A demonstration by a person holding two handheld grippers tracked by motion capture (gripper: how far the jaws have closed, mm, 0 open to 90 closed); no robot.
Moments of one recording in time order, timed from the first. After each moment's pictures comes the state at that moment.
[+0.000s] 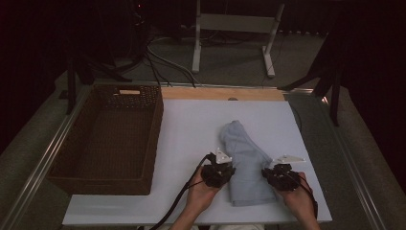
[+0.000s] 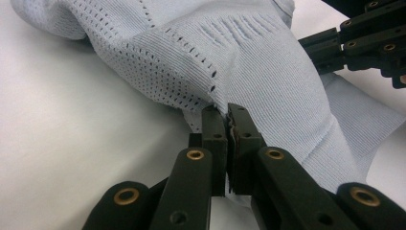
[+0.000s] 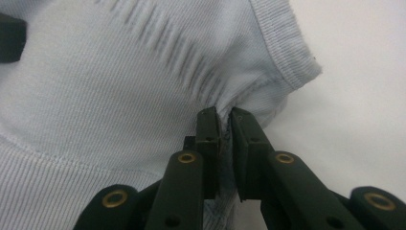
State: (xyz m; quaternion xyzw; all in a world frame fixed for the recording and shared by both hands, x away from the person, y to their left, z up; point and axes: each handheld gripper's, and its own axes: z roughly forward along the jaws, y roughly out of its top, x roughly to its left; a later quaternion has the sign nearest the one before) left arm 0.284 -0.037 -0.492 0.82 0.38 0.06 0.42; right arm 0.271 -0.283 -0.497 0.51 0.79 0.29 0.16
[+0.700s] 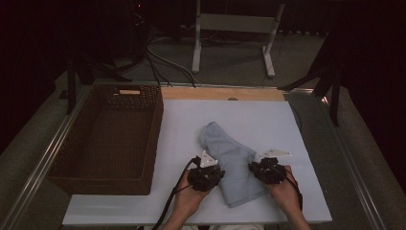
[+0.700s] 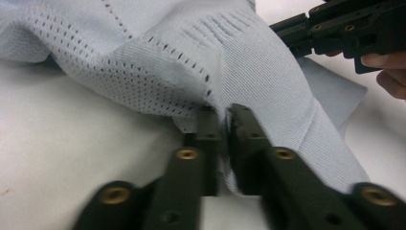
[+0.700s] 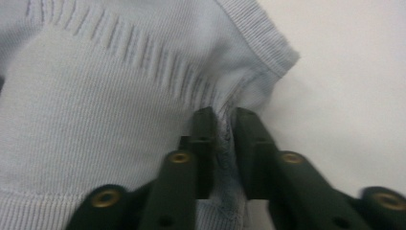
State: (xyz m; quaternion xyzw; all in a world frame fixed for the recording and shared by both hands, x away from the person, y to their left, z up) left arm 0.272 -0.004 -0.491 0.81 0.39 0.06 0.43; right arm 0.289 -0.251 -0.497 0.50 0.79 0.32 0.16
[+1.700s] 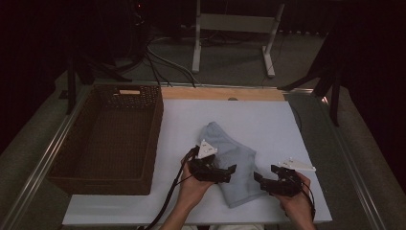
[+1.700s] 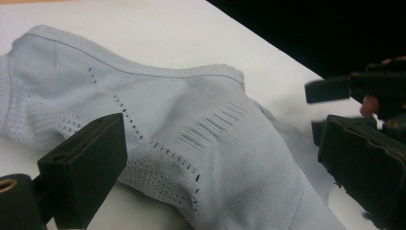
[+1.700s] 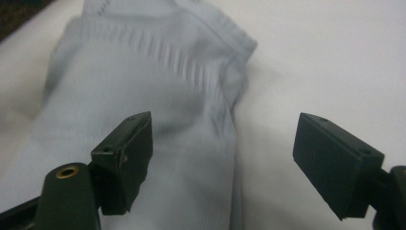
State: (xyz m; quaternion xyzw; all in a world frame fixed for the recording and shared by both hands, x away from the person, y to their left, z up) left arm 0.288 -0.007 -0.466 0.77 0.39 0.08 0.50; right arm 0.246 -0.279 -0.483 0.53 0.74 0.38 0.17
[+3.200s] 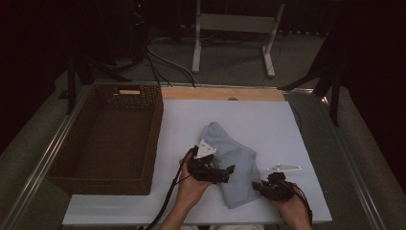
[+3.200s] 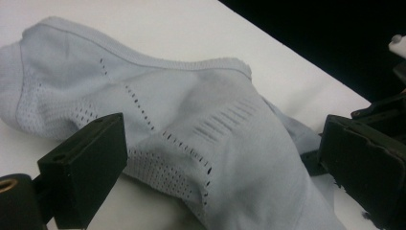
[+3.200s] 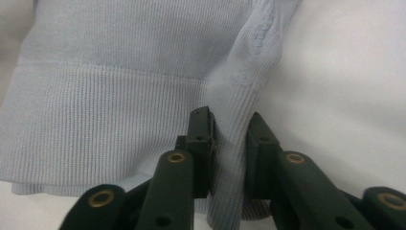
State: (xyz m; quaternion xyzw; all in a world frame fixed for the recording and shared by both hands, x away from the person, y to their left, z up) left arm 0.289 -0.003 -0.470 0.78 0.39 0.07 0.49; right arm 0.246 -0.267 -0.503 0.52 0.79 0.31 0.08
